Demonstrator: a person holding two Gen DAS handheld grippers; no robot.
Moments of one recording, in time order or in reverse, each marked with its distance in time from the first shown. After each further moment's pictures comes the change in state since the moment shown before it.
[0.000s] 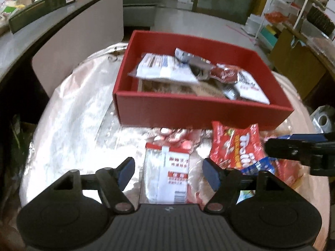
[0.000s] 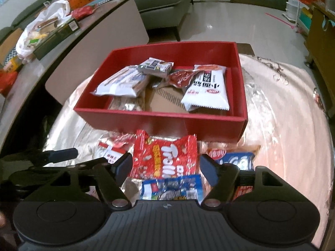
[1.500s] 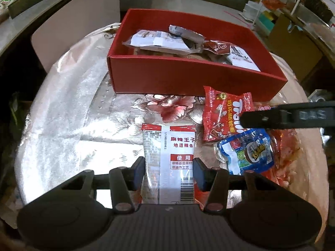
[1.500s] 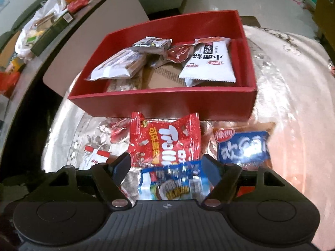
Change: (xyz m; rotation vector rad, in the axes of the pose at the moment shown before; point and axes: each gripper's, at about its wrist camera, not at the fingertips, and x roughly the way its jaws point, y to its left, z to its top) left arm -0.009 -0.009 -0.033 0.013 0.088 -0.018; right arm 0.036 -0.021 -0.009 0.071 0.087 0.084
